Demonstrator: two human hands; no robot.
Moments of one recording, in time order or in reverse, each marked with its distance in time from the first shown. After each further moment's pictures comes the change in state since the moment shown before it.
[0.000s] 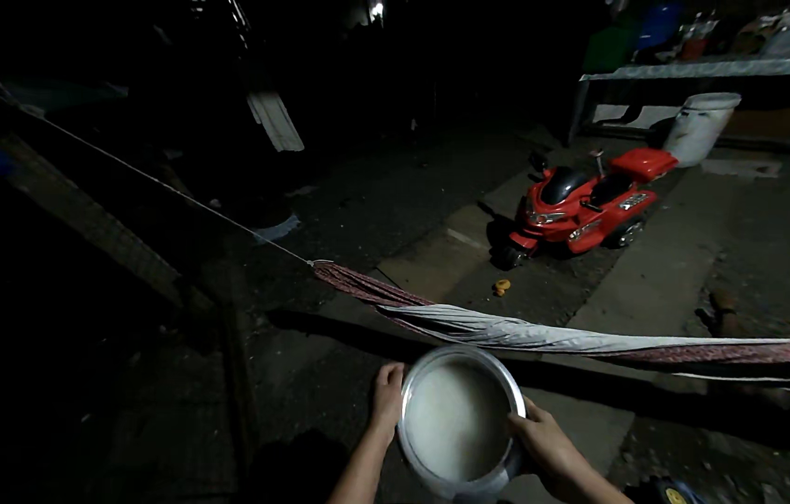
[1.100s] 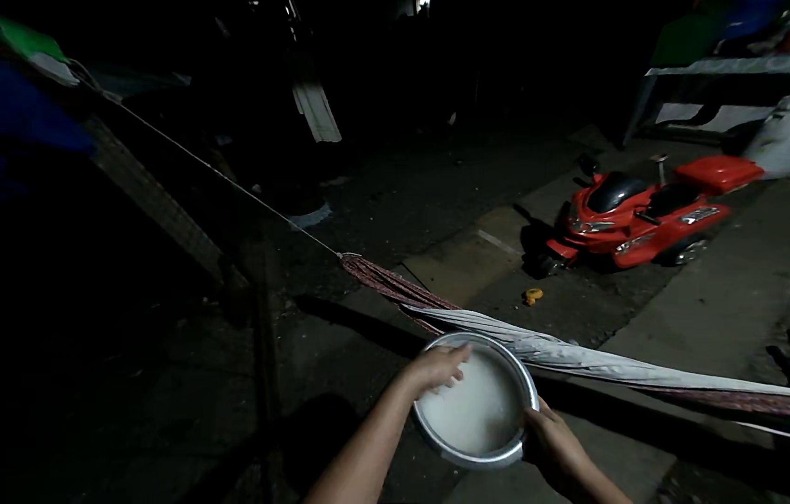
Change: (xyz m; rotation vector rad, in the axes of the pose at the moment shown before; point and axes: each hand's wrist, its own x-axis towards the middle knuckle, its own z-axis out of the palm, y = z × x) left_hand 0.010 0.112 -0.001 0.360 -0.590 -0.223; right_hand 0.063 0.010 0.013 0.215 -0.059 -0.043
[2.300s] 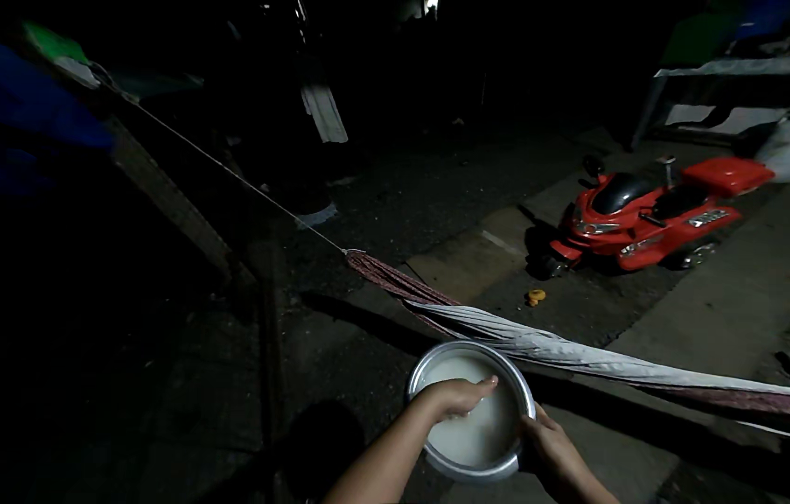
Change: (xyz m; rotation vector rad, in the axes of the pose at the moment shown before) left_hand 0.013 -0.018 0.057 0.229 -0.133 -0.175; right_hand -0.018 0.011 -0.008 -0.066 0.011 0.027
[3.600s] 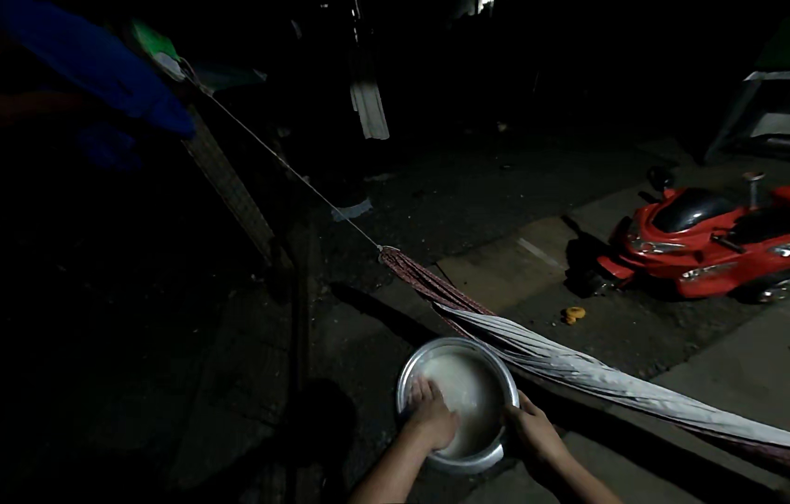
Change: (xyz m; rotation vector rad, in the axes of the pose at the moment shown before) left_hand -0.019 -0.096 -0.003 0.284 0.398 -0.114; right_hand 0.016 -0.008 0.077 -0.173 -0.136 -0.011
